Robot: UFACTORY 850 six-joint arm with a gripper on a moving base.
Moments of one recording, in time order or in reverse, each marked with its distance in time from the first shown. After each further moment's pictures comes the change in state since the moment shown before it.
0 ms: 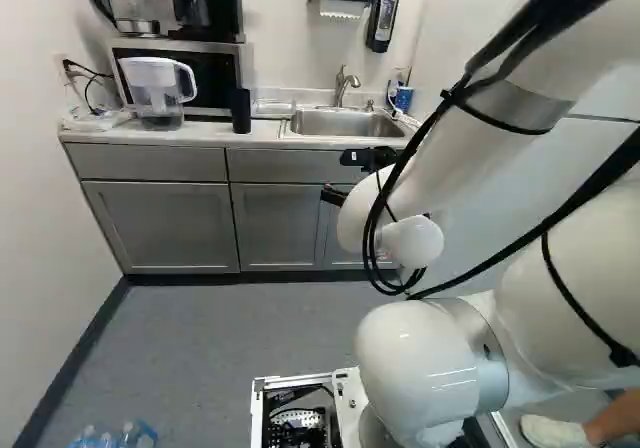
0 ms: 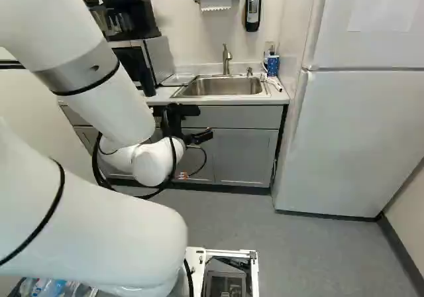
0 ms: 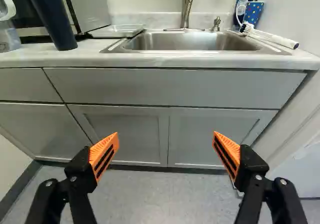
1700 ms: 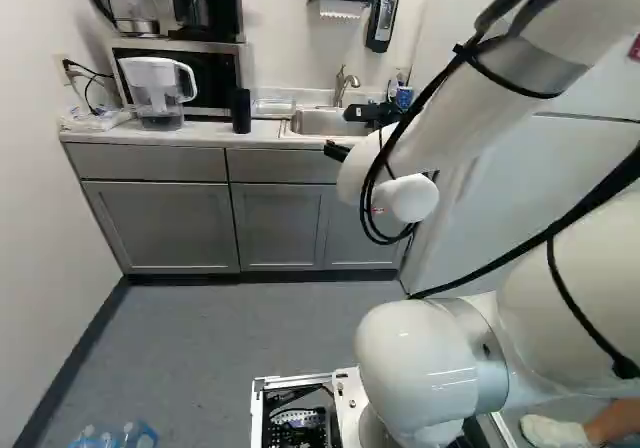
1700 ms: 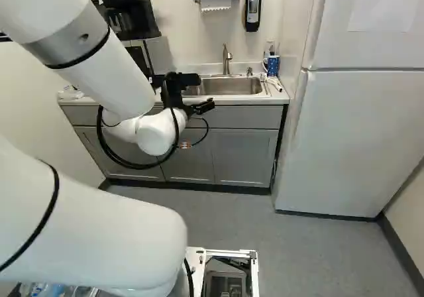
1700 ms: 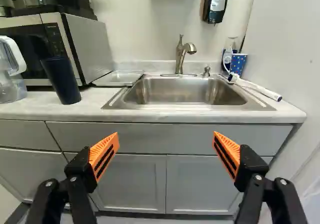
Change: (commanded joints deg) arm -1.0 1.4 -10.4 0.0 0.0 0.0
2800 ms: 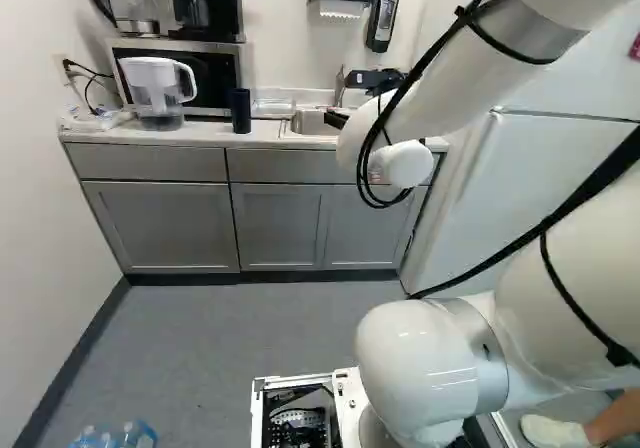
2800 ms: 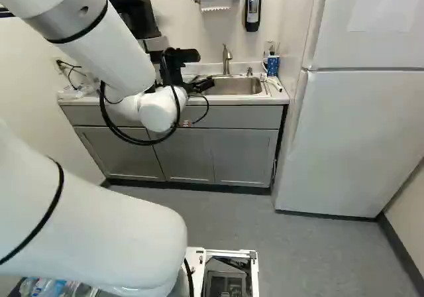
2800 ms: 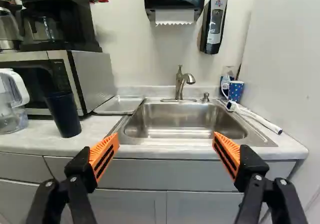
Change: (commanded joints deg) arm 0.1 -1.6 -8.5 0.0 0.0 0.0
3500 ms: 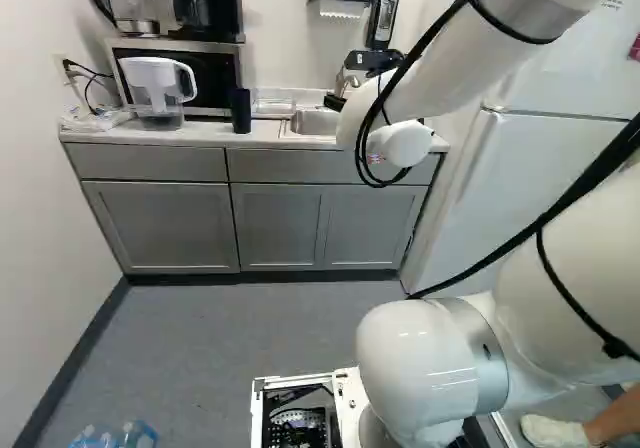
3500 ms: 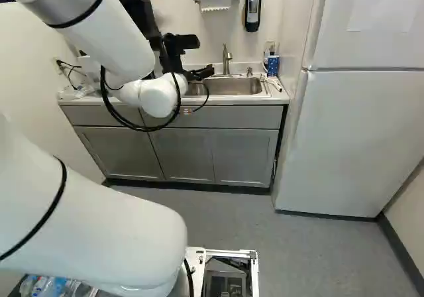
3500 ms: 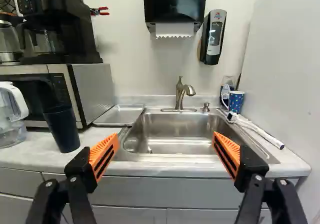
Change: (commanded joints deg) arm 0.0 -0.9 -5.2 0.0 -3.0 0.0
